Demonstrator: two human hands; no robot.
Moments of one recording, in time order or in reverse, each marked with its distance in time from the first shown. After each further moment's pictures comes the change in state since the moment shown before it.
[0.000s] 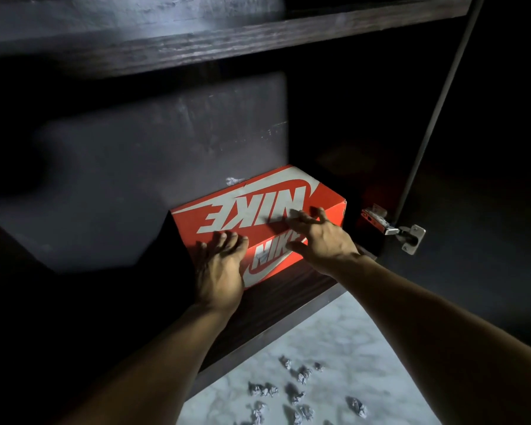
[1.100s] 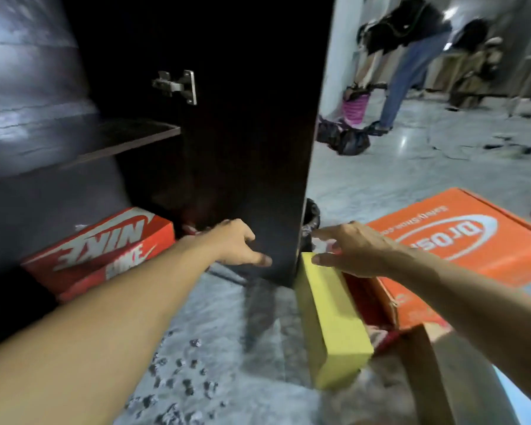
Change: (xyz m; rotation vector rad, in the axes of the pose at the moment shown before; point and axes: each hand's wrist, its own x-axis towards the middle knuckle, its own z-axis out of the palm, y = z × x) left_hand -0.138 0.326 -0.209 -0.152 -0.674 0.514; right_hand -0.440 0.075 -0.266 -0.106 0.047 0.415
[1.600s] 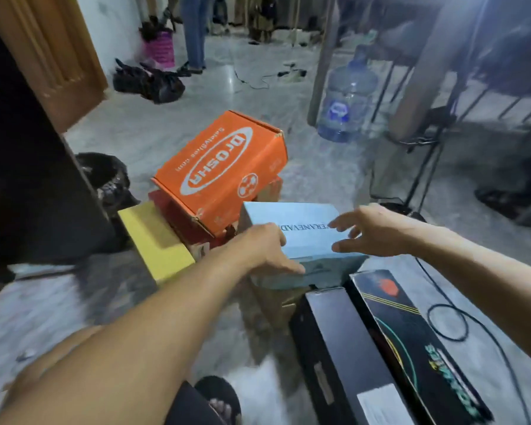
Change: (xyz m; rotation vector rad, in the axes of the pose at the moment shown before) left_hand -0.125 0.304 0.194 0.119 -0.392 0.585; right_hand -0.366 0.155 -0.004 0.131 -0.087 0.729
